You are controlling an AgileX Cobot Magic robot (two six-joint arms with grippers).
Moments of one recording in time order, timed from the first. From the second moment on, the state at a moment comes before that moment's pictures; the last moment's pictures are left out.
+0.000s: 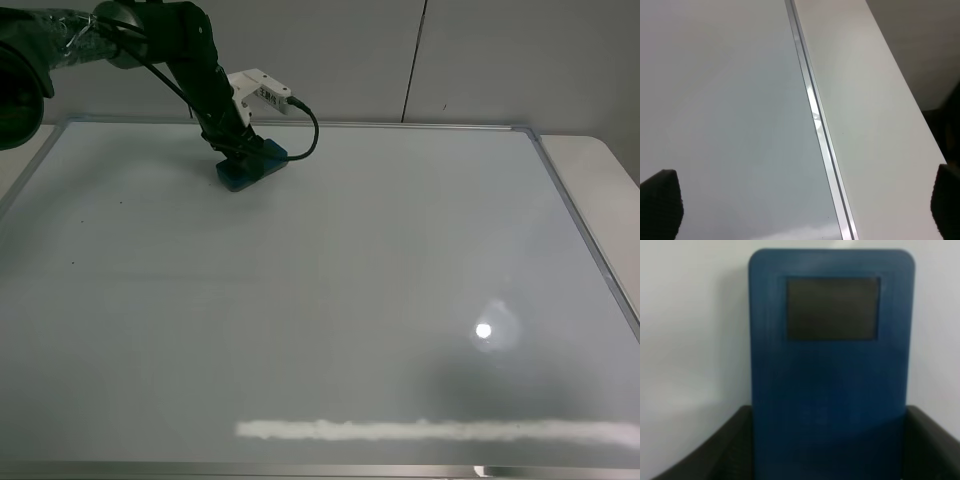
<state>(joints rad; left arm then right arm) -0.28 2.49 -2.10 -0.16 0.98 0.55 0.00 0.00 -0.49 -0.16 1.06 0.10</state>
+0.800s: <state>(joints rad) -0.46 2.47 -2.09 -0.06 1.07 0.43 0.00 0.00 -0.49 -0.16 1.06 0.10</state>
